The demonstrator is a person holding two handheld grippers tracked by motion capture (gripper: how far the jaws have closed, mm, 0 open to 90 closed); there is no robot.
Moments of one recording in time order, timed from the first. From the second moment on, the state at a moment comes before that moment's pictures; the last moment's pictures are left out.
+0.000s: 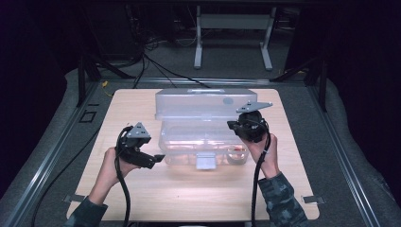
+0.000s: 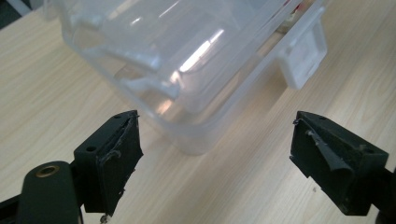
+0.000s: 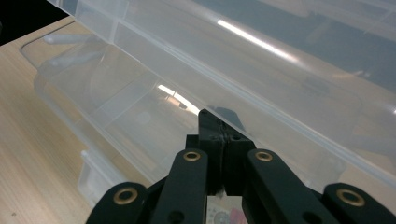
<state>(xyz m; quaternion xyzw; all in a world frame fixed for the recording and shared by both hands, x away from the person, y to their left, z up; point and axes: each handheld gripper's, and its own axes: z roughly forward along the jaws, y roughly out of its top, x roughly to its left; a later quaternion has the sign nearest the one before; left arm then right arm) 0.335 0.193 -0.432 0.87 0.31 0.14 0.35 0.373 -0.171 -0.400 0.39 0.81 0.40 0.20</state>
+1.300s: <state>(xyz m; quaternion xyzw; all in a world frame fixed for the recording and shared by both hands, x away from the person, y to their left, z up) 0.340 0.237 -0.492 0.87 0.37 0.08 0.32 0.335 -0.188 -0.438 0.41 0.82 0.38 0.16</state>
